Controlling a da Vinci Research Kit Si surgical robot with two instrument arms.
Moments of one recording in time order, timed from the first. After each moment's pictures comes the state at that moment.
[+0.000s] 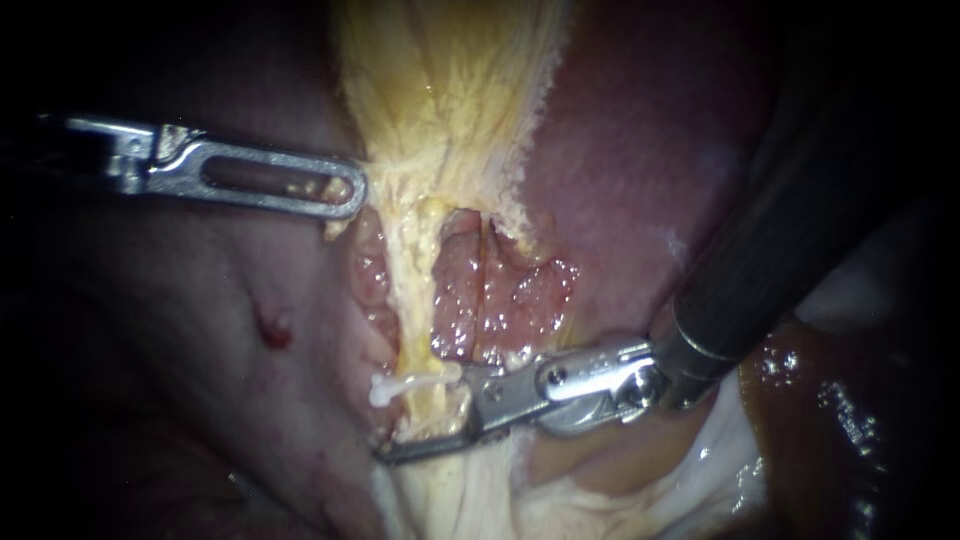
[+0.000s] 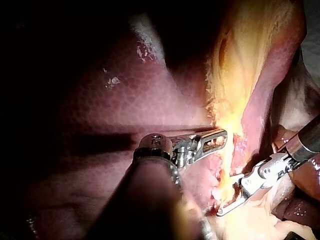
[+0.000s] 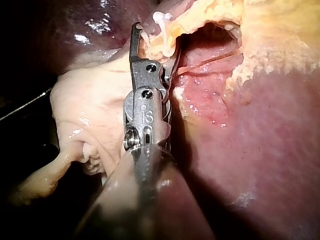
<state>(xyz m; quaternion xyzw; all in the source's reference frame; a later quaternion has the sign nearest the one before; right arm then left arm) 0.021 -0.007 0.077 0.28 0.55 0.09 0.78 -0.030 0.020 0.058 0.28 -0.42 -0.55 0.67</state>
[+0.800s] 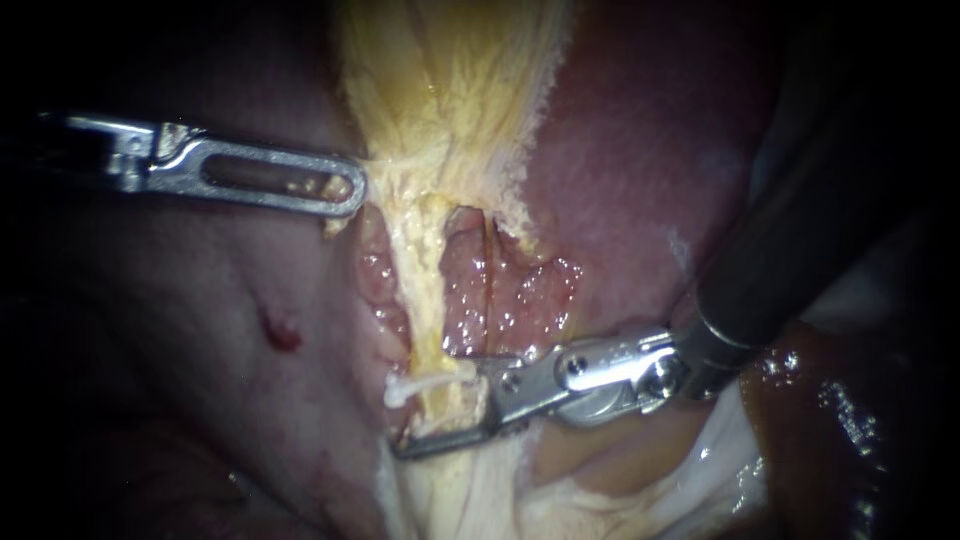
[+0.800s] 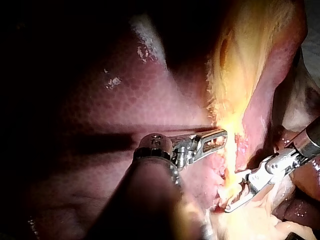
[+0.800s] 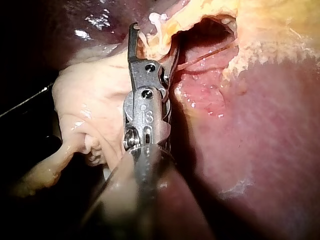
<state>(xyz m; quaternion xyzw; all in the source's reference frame) 0.019 -0.005 0.076 0.29 0.55 0.09 0.78 -0.030 0.020 0.058 0.28 -0.42 -0.55 0.67</state>
